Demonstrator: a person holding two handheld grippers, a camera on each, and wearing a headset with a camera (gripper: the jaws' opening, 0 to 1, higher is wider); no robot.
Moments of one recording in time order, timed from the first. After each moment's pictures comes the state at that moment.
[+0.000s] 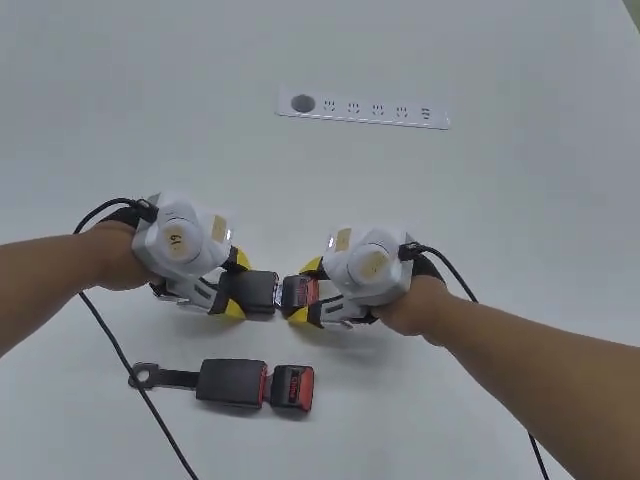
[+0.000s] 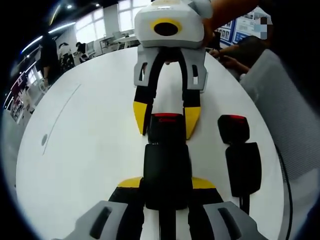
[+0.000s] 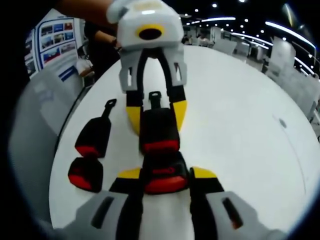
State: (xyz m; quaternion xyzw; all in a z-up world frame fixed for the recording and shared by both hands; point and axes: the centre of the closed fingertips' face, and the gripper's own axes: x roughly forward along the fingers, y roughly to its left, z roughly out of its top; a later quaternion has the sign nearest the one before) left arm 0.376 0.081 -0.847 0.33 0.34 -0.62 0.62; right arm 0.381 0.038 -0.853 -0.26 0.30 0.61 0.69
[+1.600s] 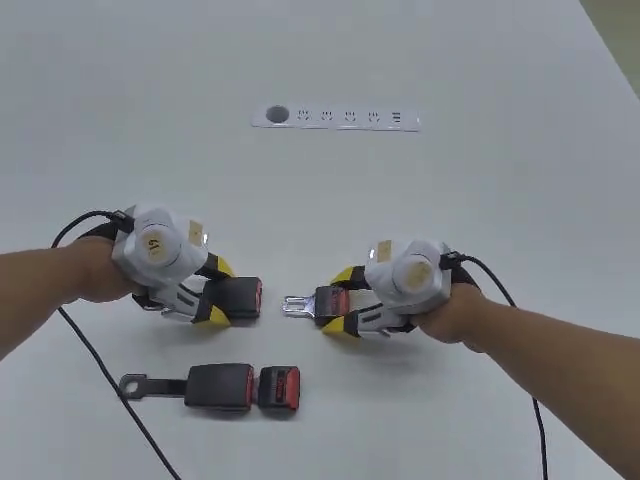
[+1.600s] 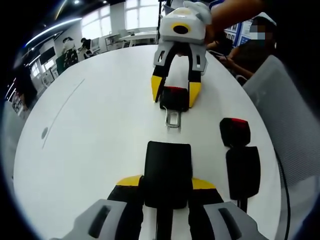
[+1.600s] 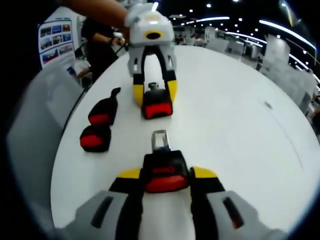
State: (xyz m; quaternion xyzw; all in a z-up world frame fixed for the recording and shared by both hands) left arm 0.375 0.083 -0.846 0.31 0.35 -0.61 0.63; right arm 0.370 -0.037 -0.853 -0.25 0.31 0.59 0.70
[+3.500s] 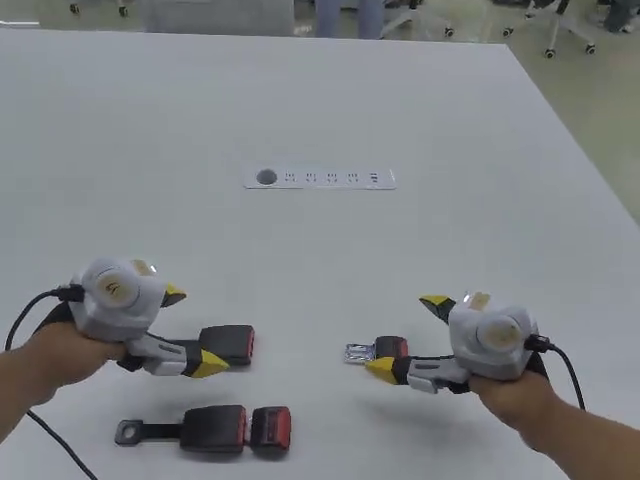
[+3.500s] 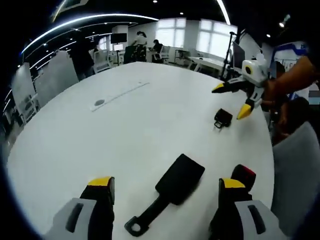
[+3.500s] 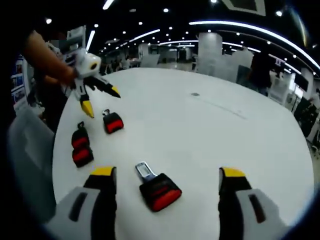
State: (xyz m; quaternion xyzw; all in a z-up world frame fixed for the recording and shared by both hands) left arm 0.390 0.111 -0.792 0.13 0.35 -0.41 0.83; right arm 0.379 -0.129 -0.802 -0.12 0.28 0.37 0.88
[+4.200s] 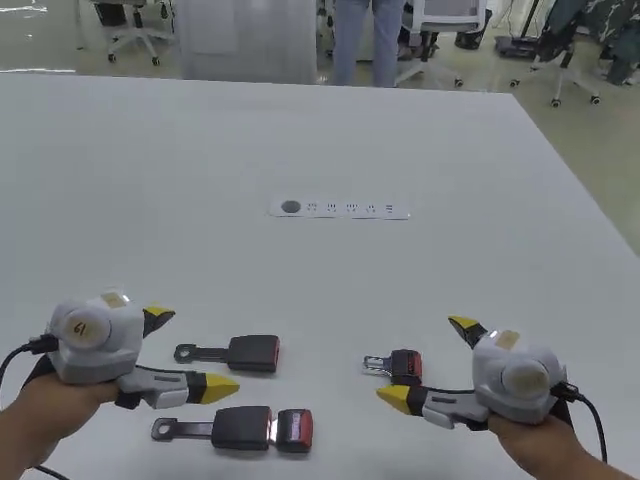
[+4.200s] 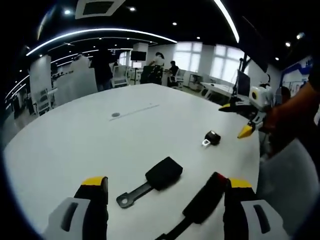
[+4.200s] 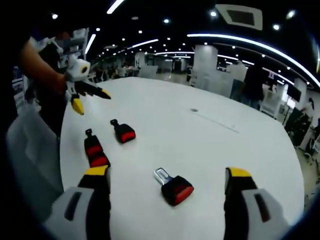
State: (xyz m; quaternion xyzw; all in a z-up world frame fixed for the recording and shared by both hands) left arm 0.335 0.142 -0.753 0.06 0.29 -0.39 0.87; right arm 0.336 -0.121 -0.762 -0.13 0.23 0.36 0.90
